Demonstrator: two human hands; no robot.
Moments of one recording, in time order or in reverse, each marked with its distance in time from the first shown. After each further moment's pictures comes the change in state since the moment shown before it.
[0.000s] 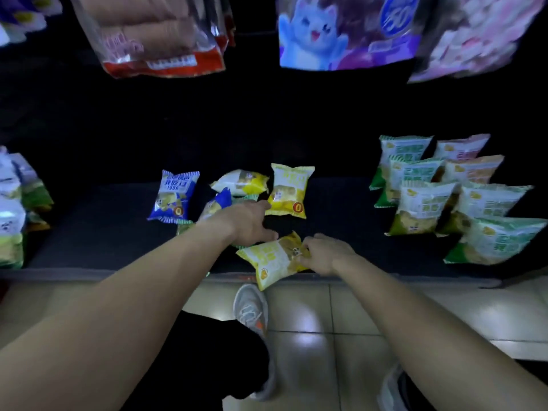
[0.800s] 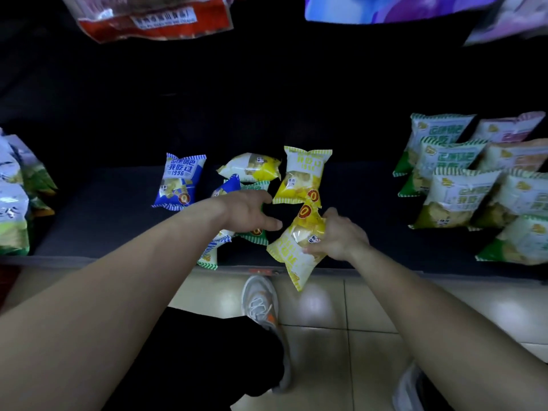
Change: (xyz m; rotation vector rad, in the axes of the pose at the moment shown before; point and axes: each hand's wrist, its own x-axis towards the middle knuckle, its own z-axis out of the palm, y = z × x) left_hand 0.015 -0.025 -0.013 -0.217 -0.200 -0.083; right_hand 0.050 0.014 0.011 0.323 0.224 0.125
